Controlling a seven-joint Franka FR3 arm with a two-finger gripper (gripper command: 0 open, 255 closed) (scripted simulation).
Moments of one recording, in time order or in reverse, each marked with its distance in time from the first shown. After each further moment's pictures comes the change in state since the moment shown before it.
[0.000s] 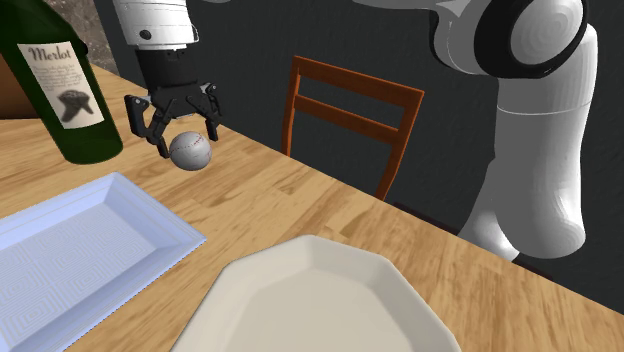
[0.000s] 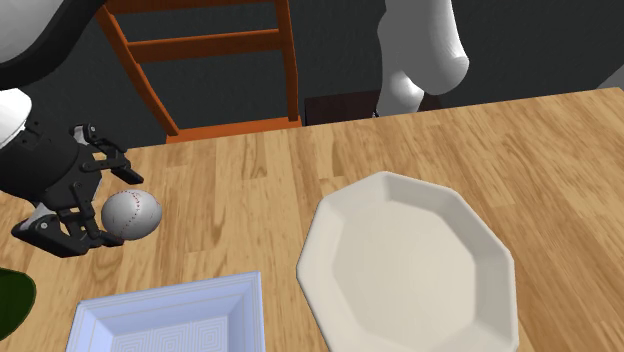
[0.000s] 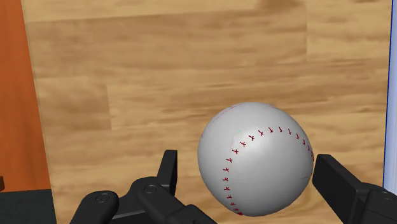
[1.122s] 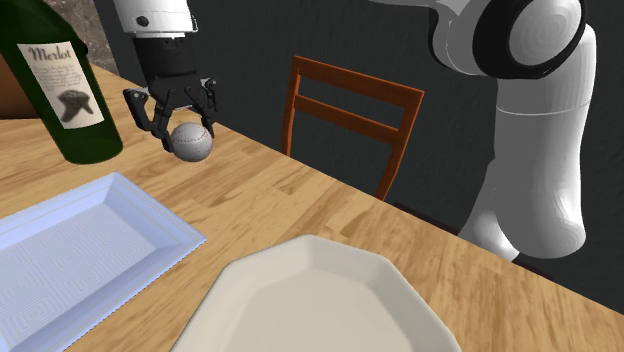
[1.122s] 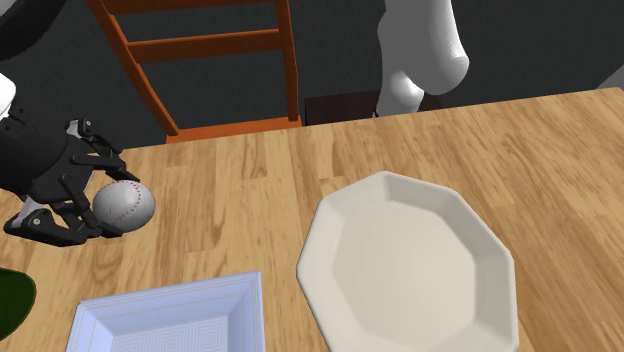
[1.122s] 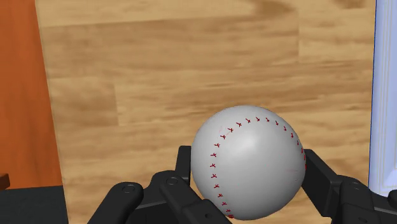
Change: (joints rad) arm 0.004 0.006 0.000 0.047 -0.002 -0.041 0.003
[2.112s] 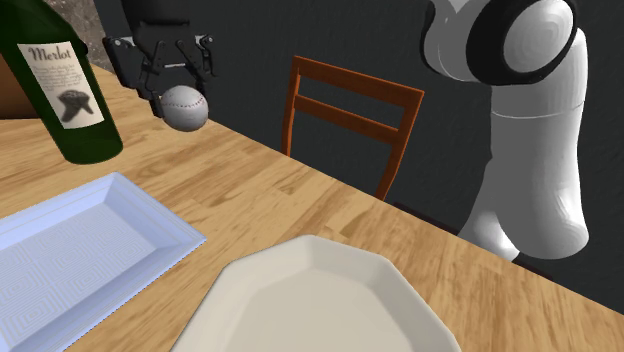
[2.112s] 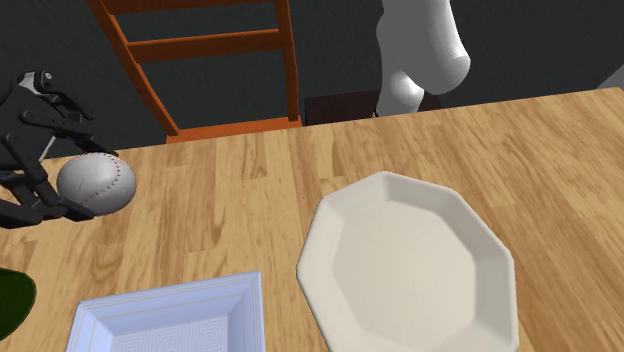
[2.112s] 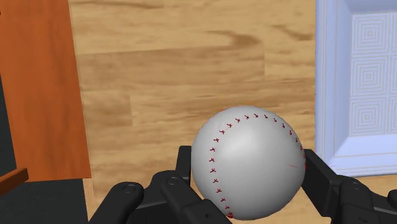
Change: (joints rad) arm 0.044 0.041 0.009 0.245 -0.012 -0.202 0.039
